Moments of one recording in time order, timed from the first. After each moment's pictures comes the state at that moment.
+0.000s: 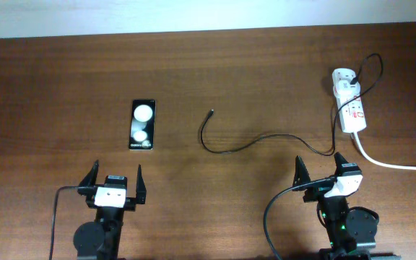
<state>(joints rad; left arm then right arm) -0.01 0.01 0.01 -0.07 0.05 0.20 0.00 0.01 0.01 -0.07 -0.09 0.11</state>
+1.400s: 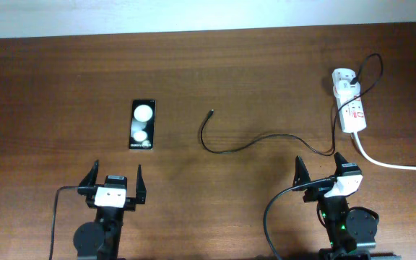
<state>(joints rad) -0.01 0.01 0.01 -0.07 0.05 0.20 0.00 0.01 0.01 -0.07 -0.09 0.11</state>
